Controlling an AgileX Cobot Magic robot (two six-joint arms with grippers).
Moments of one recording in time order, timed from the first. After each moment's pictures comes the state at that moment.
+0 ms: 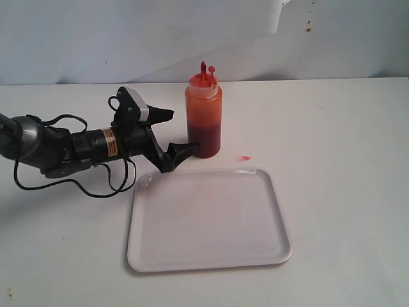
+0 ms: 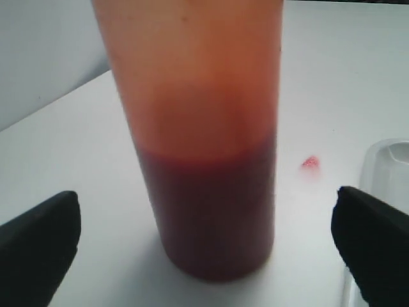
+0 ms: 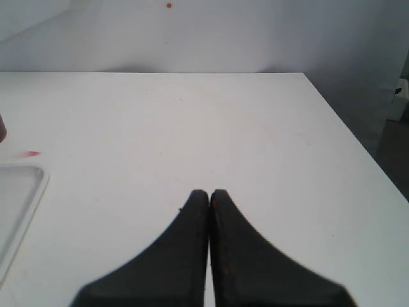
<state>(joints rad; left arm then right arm) -0.20 2.31 -1.17 0.98 -0.95 -0.40 -0.09 0.01 0.00 0.03 0.34 -0.08</state>
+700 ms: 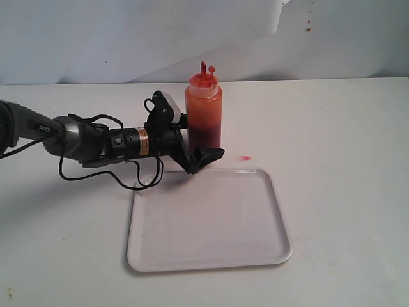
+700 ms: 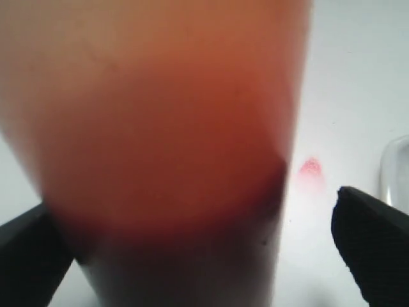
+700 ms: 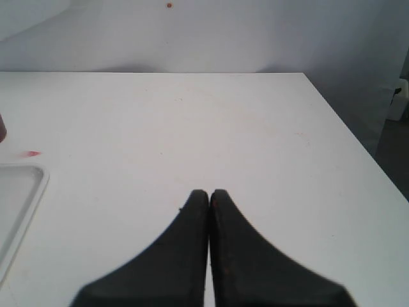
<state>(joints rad) -0.29 2.47 -1.43 1.09 -0.85 -0.58 -0.09 0.01 0.00 0.03 0.34 -0.08</state>
